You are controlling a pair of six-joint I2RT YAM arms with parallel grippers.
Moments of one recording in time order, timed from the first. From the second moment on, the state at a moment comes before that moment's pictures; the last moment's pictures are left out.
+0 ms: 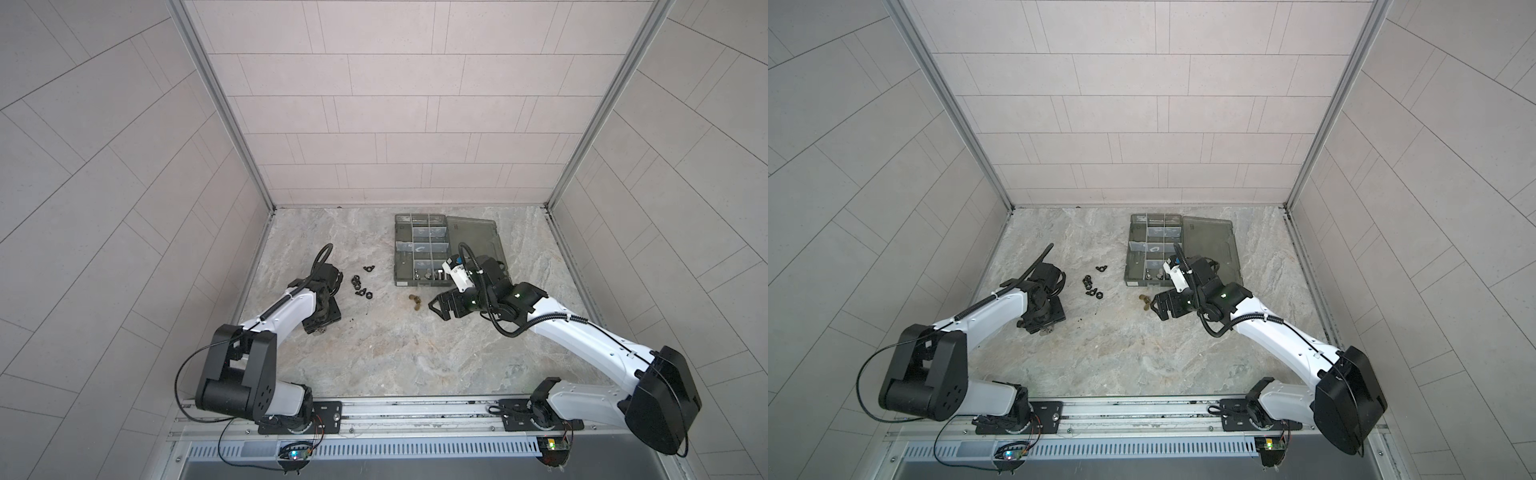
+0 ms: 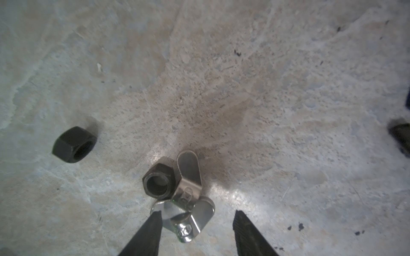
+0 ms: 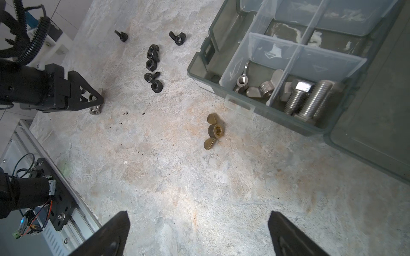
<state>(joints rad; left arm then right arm) -0.19 1.43 0.76 -0.76 -0.15 -0.65 0.60 1.22 0.88 -0.49 -0.21 0.30</state>
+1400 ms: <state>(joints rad) -0.19 1.58 0.83 -0.65 -0.17 -0.64 0.59 1.25 0.91 -0.52 -0.21 0.28</state>
